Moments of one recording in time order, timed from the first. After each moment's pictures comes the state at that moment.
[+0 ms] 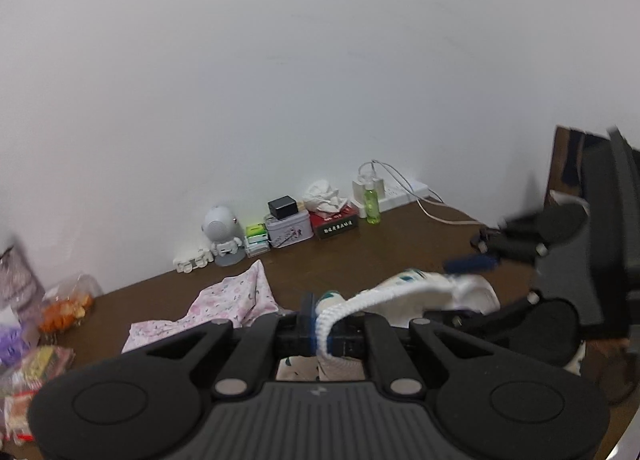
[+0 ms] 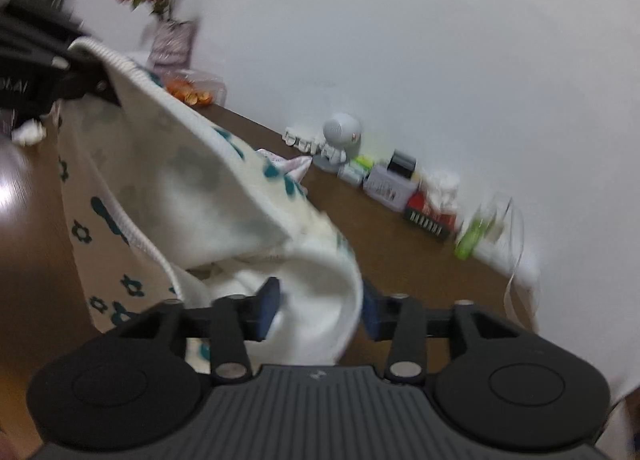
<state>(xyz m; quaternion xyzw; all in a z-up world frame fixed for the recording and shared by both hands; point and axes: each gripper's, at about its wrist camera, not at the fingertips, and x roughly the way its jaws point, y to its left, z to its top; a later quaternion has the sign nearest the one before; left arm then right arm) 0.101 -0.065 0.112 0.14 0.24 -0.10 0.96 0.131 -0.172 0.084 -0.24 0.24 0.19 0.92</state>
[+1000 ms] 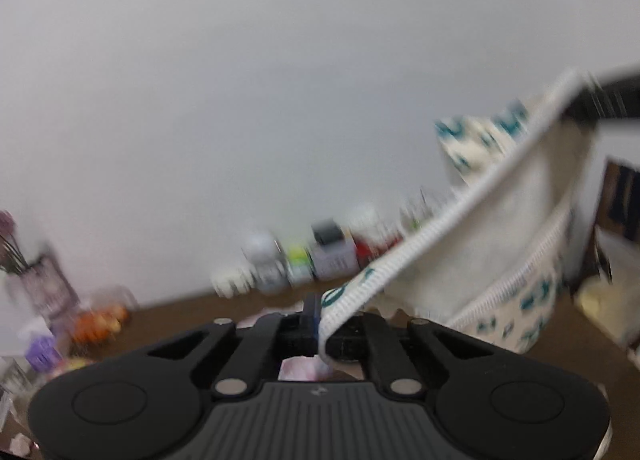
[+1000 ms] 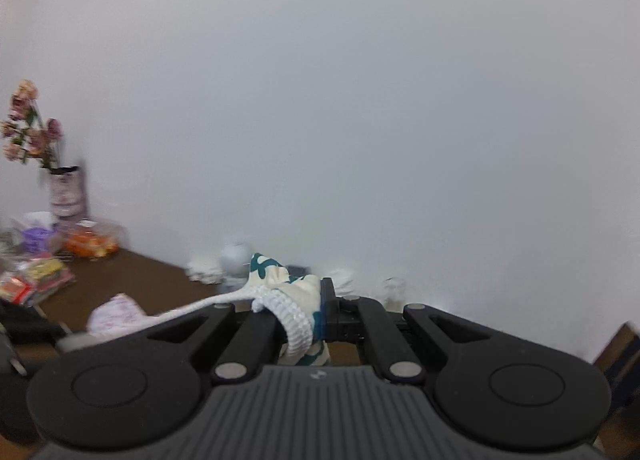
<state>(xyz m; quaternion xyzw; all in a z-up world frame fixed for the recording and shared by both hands) 0.148 -0.073 0.187 0.11 0.22 -0.01 0.97 0.154 -0.213 0.268 -0.08 0.17 0.05 0.98</state>
